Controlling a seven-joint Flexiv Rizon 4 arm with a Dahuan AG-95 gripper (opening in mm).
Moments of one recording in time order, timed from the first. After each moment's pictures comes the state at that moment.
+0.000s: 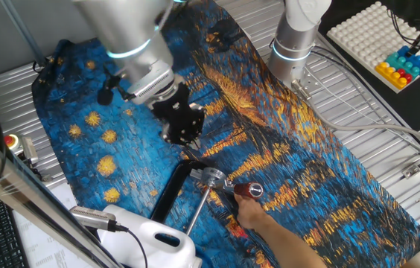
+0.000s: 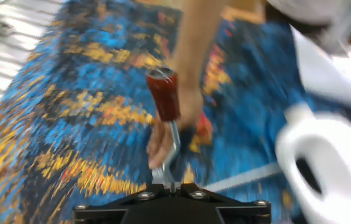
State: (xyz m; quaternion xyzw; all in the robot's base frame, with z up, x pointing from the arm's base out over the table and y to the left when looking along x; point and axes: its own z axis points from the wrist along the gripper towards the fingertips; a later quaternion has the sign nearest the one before) arm 0.479 0.219 0.255 -0.70 0.69 0.16 0.06
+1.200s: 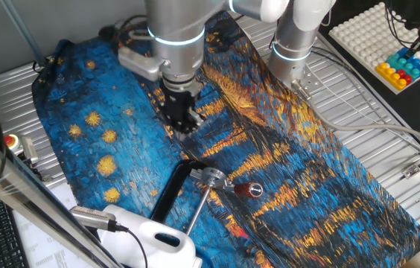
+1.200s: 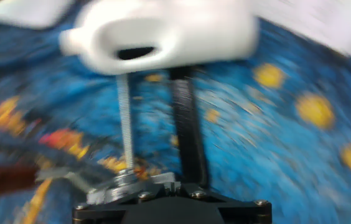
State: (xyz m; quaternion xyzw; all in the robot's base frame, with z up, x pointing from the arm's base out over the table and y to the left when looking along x) arm 0.490 0.170 0.243 -0.19 0.98 0.04 0.06
